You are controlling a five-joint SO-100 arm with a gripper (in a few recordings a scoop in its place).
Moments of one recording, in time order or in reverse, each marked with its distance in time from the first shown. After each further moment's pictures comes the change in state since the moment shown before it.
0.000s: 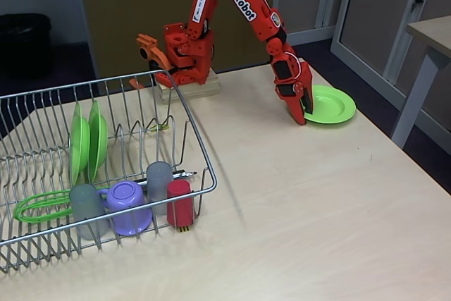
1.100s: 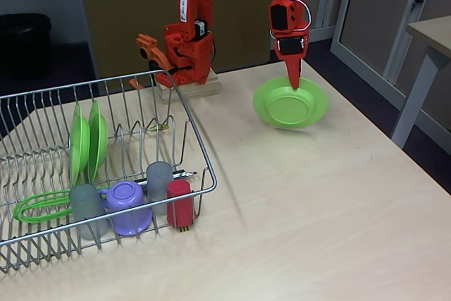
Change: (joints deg) arm 17.3 16.5 -36.2 66.4 -43.4
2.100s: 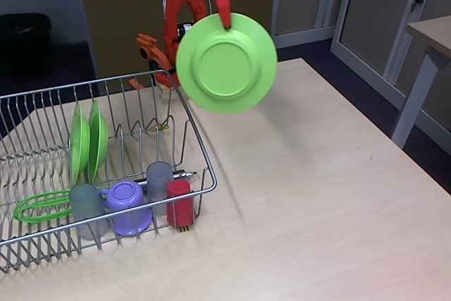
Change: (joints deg) arm 39.4 12.3 -34.0 19.7 -50.0
